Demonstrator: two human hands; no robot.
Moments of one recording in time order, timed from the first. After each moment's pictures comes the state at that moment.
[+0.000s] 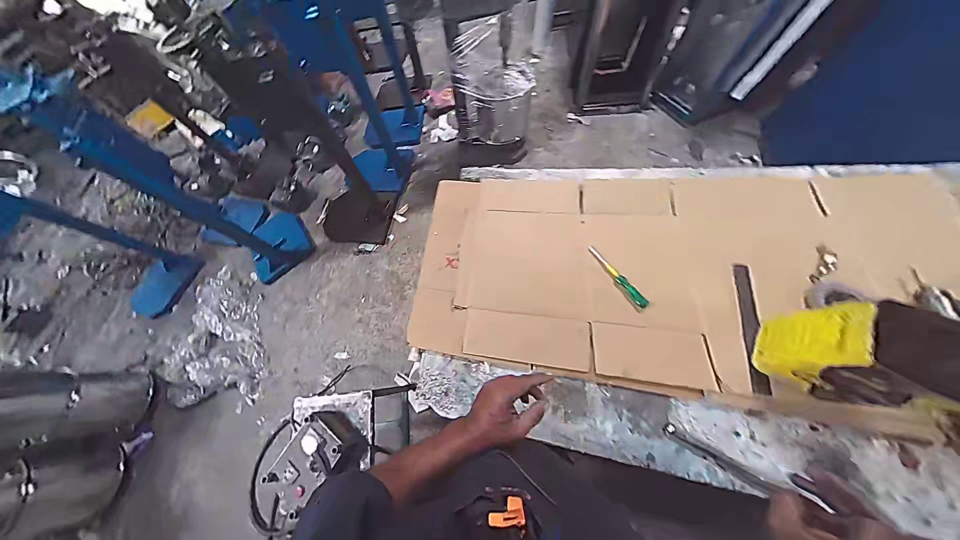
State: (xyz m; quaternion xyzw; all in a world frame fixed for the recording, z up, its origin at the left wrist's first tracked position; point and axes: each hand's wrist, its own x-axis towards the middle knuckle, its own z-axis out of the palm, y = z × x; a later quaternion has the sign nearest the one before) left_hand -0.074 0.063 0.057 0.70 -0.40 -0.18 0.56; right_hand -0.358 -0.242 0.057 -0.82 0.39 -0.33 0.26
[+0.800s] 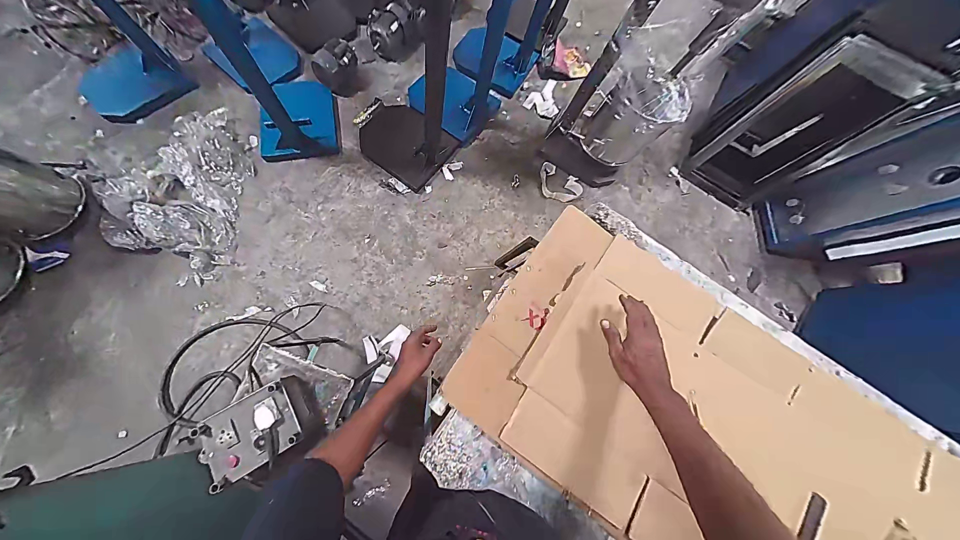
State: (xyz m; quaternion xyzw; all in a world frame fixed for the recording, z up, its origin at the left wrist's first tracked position) left_hand 0.130 0.234 -0.133 0.74 0.18 -0.25 0.60; right_hand 0.191 -0.216 0.011 -0.99 -0.02 -0.02 0.13
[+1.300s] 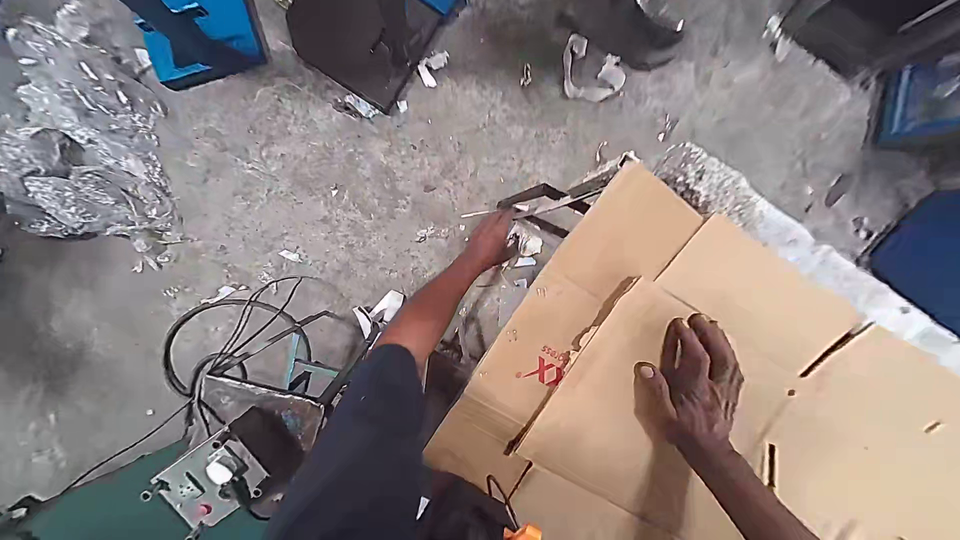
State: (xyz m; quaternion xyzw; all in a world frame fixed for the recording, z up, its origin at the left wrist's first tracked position) left_hand 0.429 0.048 -0.227 0.89 -0.15 -0.25 0.36; right_hand 0.192 -0.238 -0.030 -0.99 -0.02 -0.01 0.10
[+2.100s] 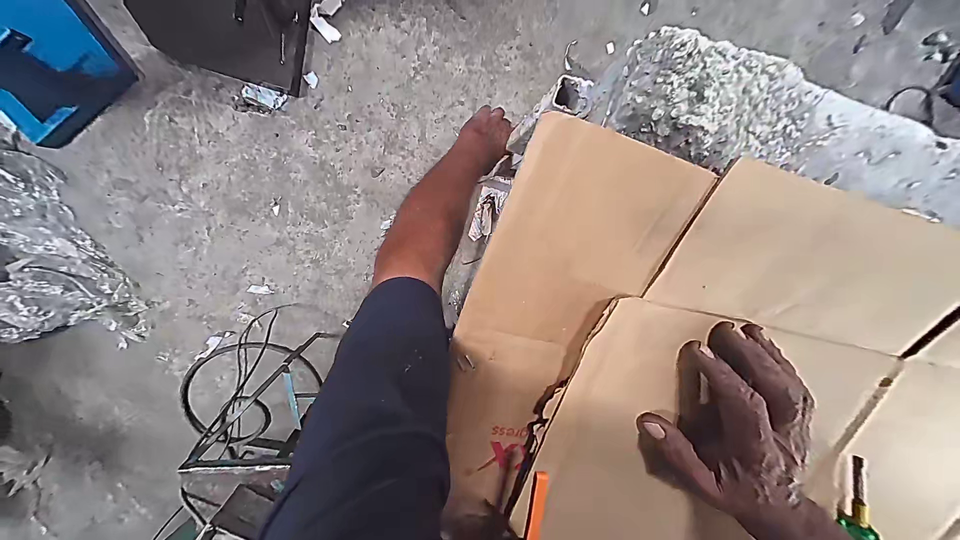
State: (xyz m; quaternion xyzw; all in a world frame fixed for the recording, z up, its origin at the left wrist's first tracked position) left_hand 0.584 -0.097 -0.262 0.86 -0.39 -0.34 0.06; right_hand 0.183 -0.243 -0.025 -0.99 0.00 0.01 0.17
